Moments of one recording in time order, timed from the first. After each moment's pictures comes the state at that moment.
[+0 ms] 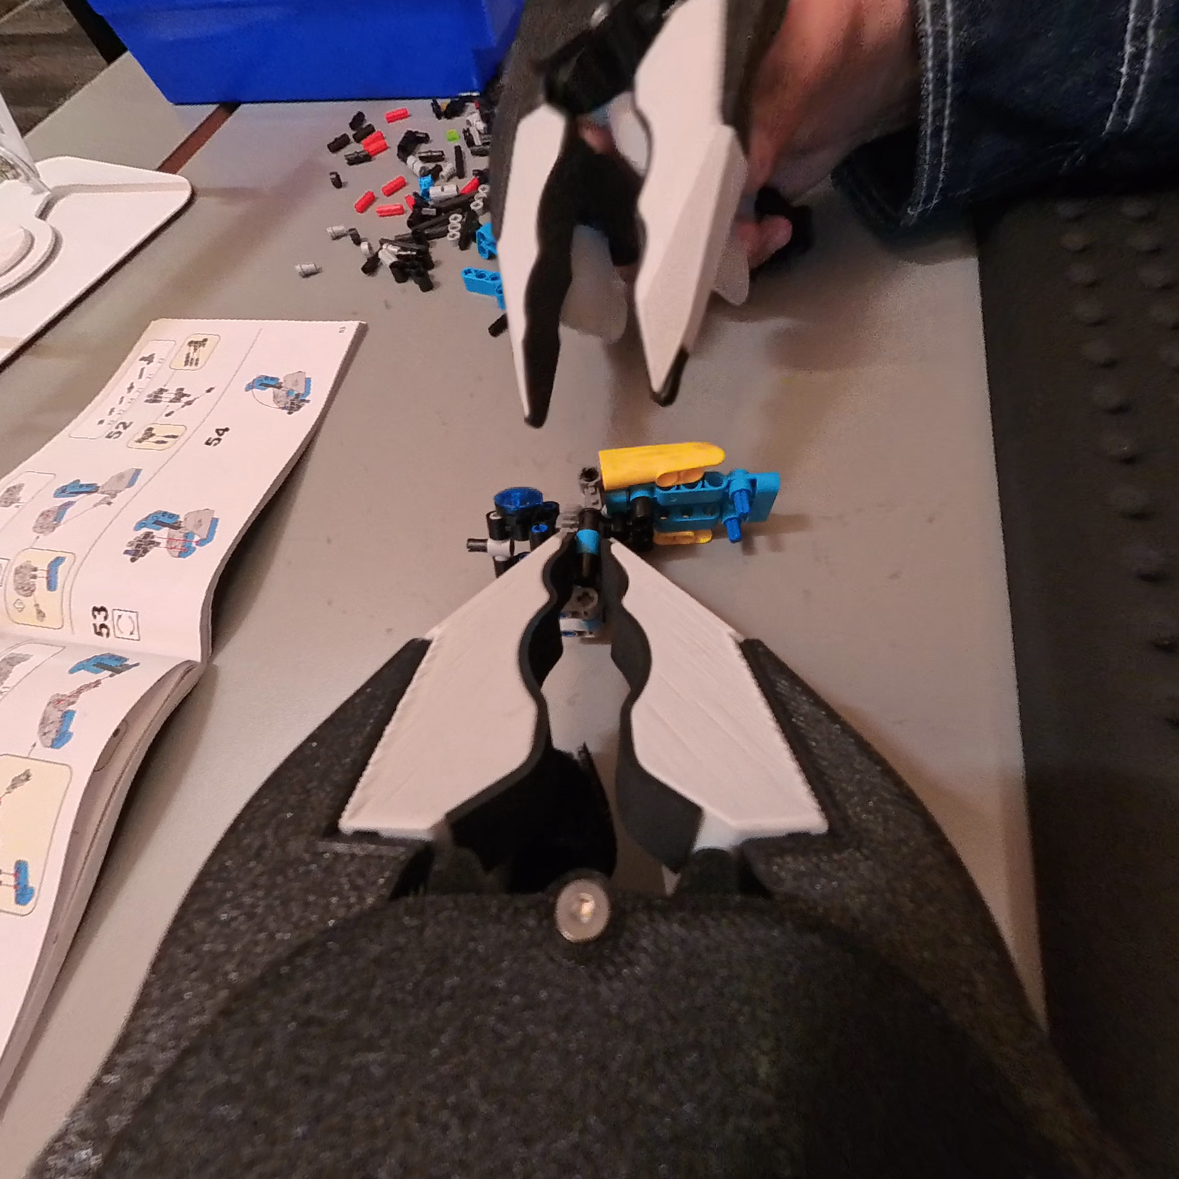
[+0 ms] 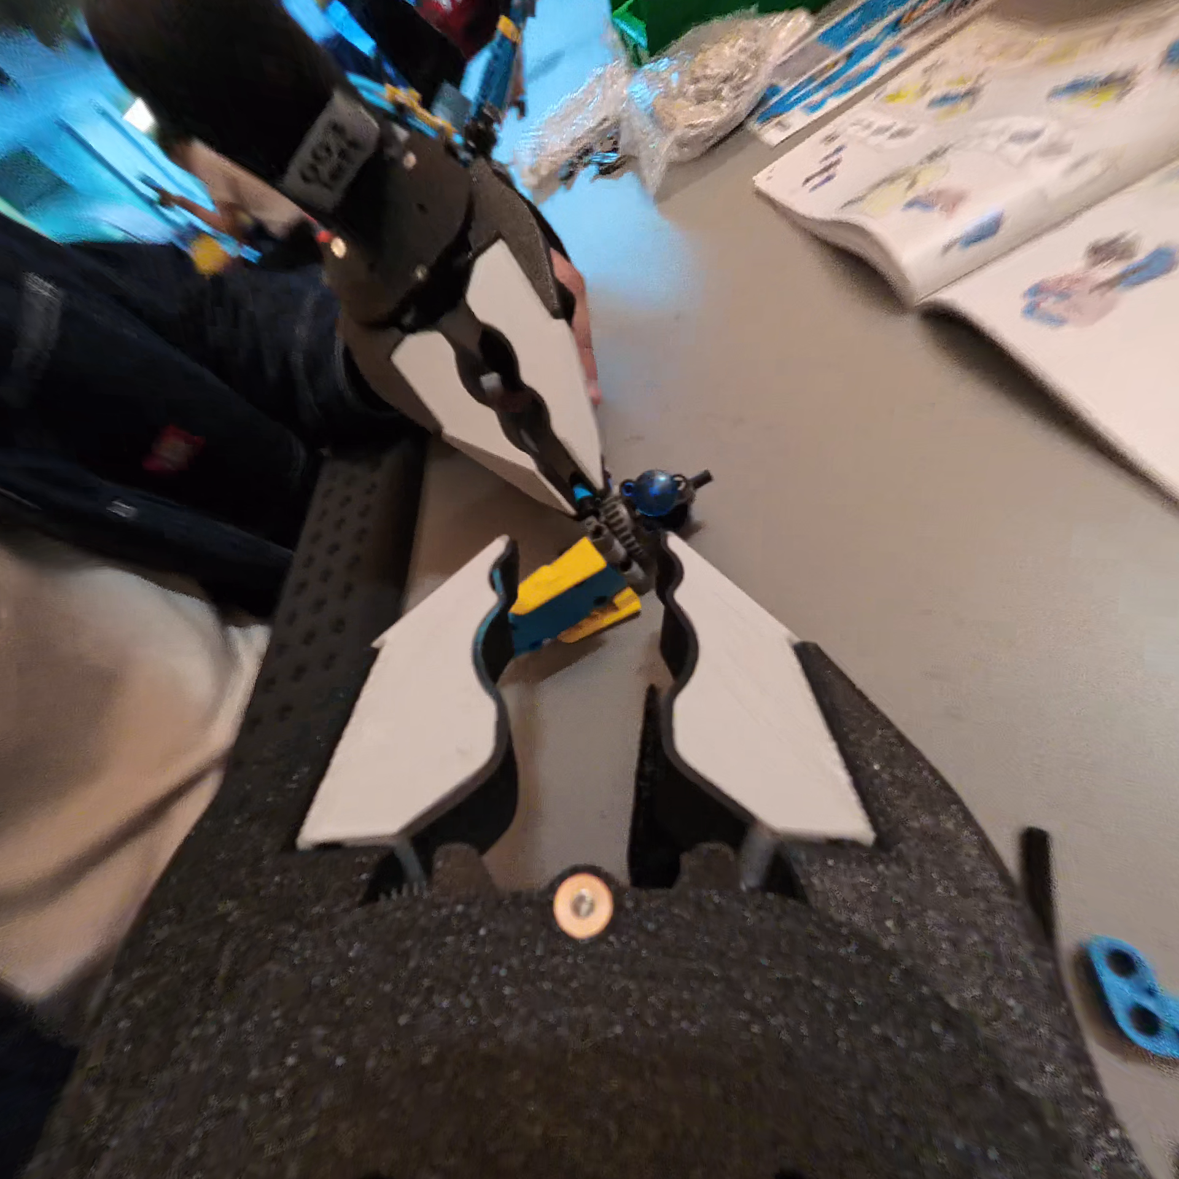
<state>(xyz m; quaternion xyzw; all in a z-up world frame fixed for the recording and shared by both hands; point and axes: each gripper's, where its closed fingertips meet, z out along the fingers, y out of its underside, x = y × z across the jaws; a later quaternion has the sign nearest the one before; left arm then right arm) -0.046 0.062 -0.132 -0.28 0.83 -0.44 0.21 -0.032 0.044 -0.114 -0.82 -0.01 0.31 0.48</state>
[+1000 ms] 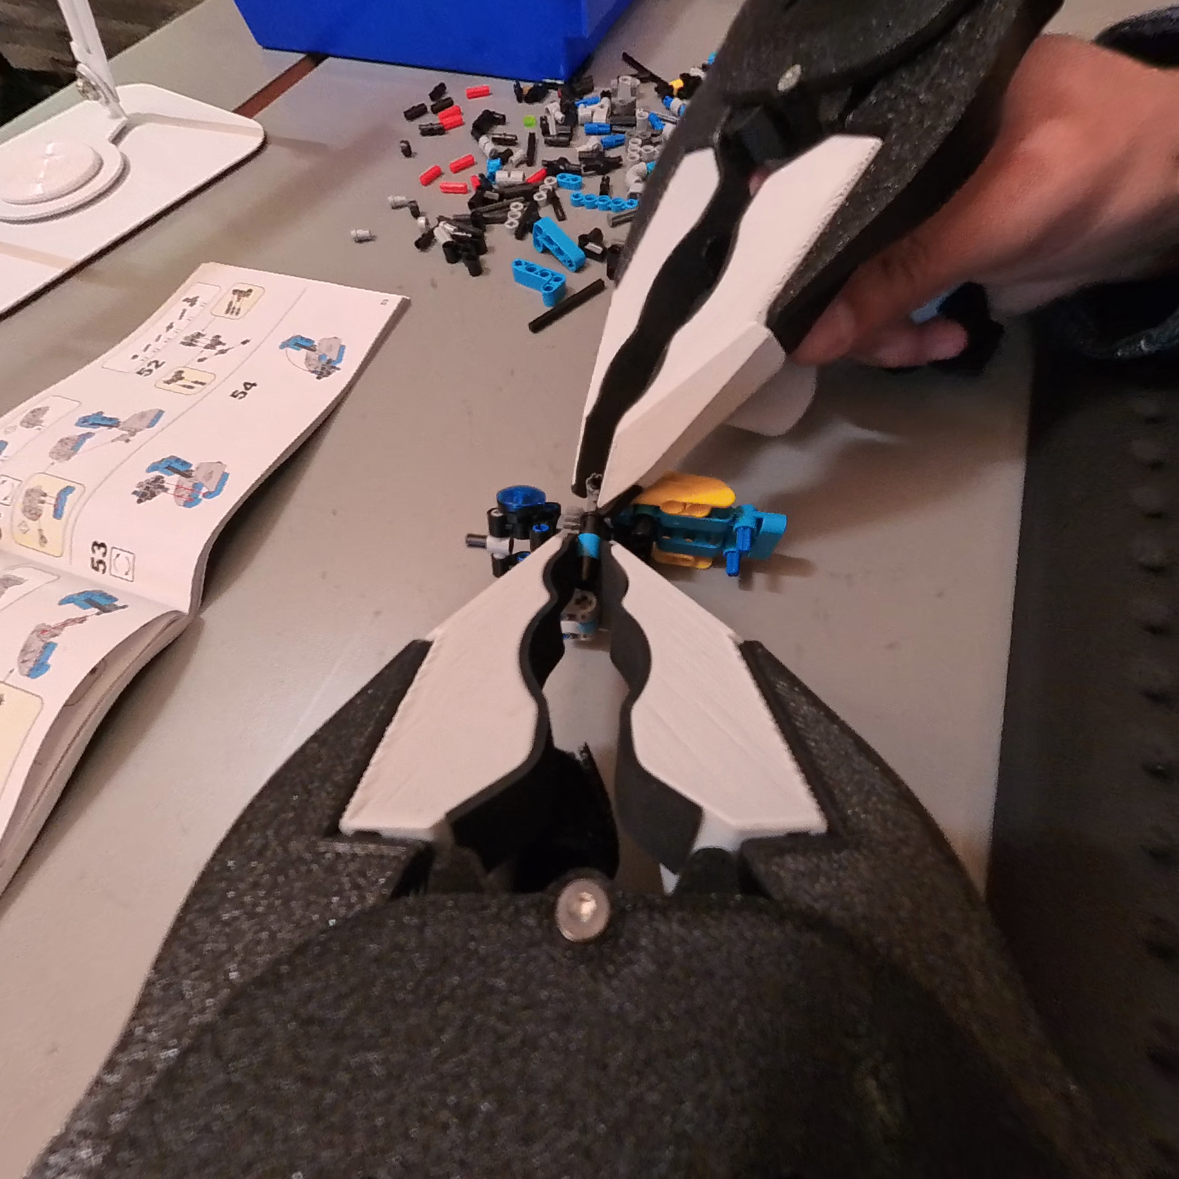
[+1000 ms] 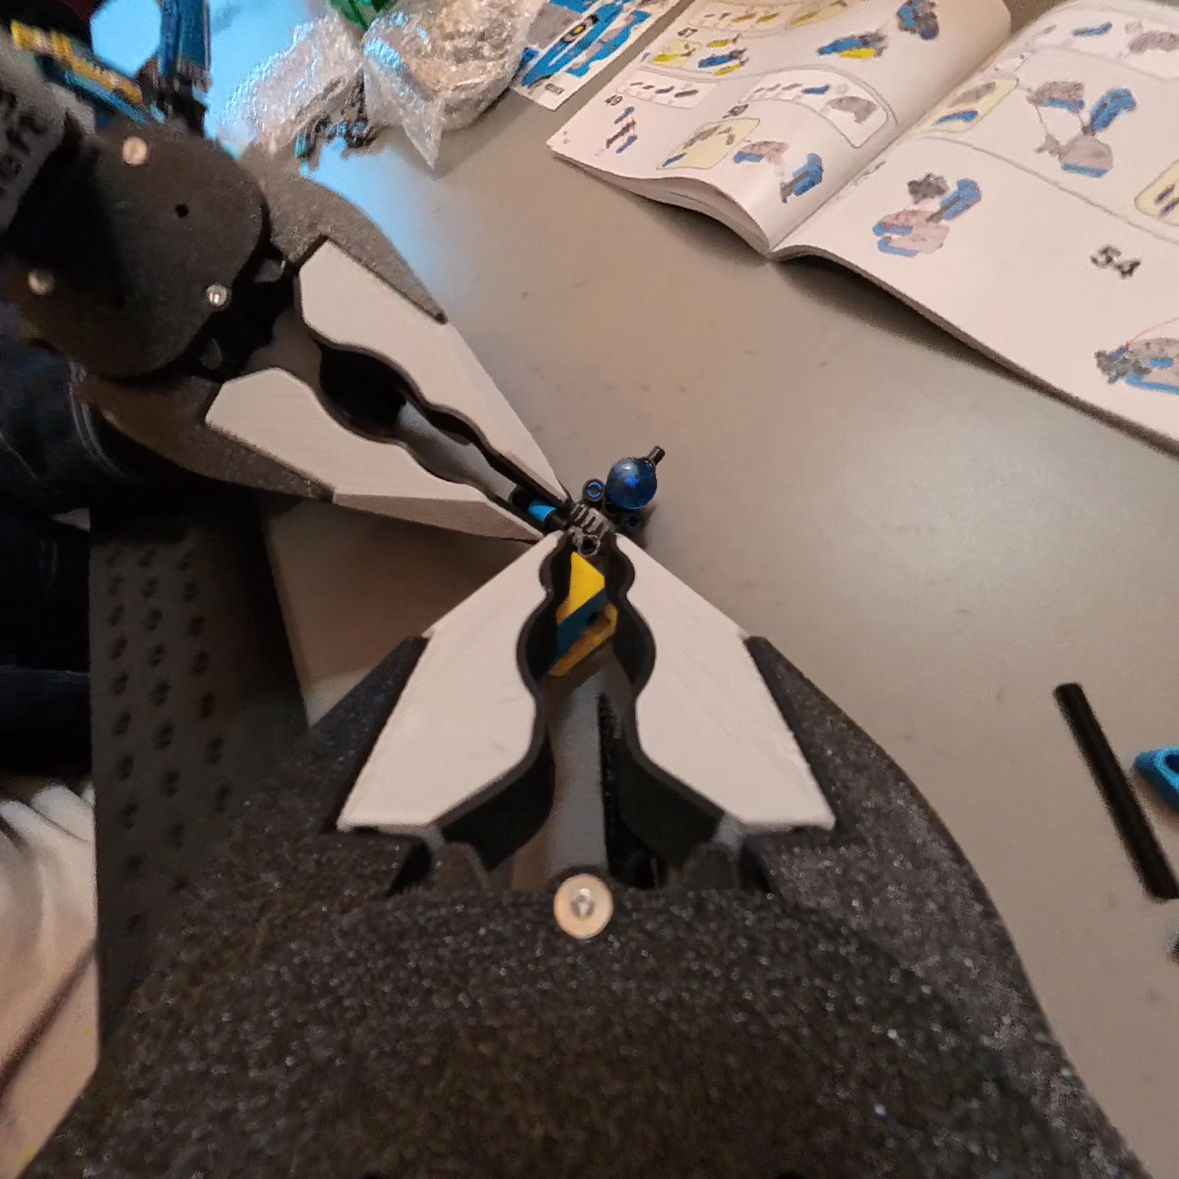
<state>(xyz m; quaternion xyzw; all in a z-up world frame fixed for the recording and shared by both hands) -0.041 0.057 -0.132 -0.36 0.80 -0.43 0.22 -0.036 0.056 -0.132 -0.87 0.11 0.14 0.45</state>
